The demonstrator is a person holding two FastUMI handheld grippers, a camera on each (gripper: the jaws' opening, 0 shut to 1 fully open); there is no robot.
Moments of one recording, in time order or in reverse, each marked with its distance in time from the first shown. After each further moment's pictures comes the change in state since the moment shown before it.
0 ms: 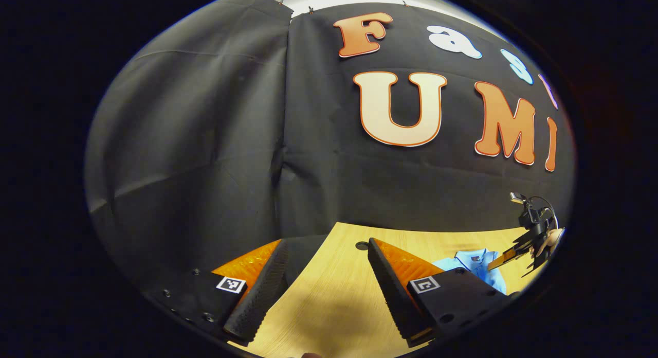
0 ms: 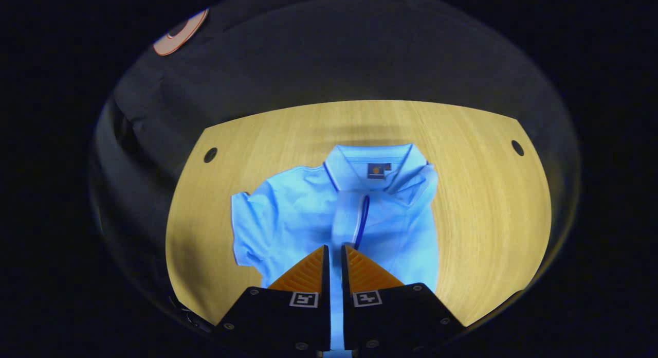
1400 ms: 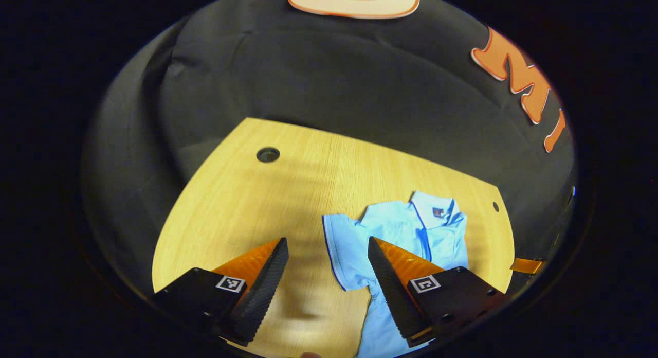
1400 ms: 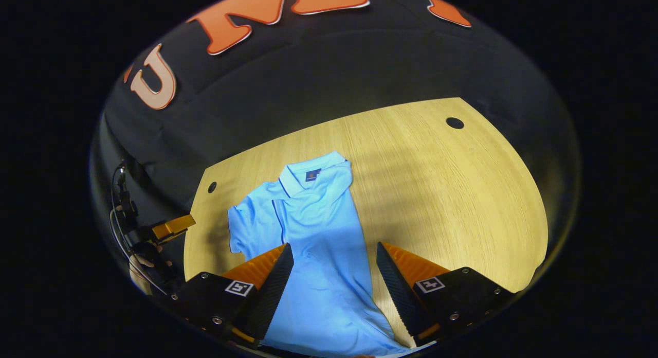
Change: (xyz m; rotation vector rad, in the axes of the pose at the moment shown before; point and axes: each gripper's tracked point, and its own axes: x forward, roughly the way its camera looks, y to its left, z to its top) left arm 0.146 -0.225 -0.181 -0.041 0.710 -0.272; right arm -0.112 -0.147 -0.042 0.223 -0.166 -0.016
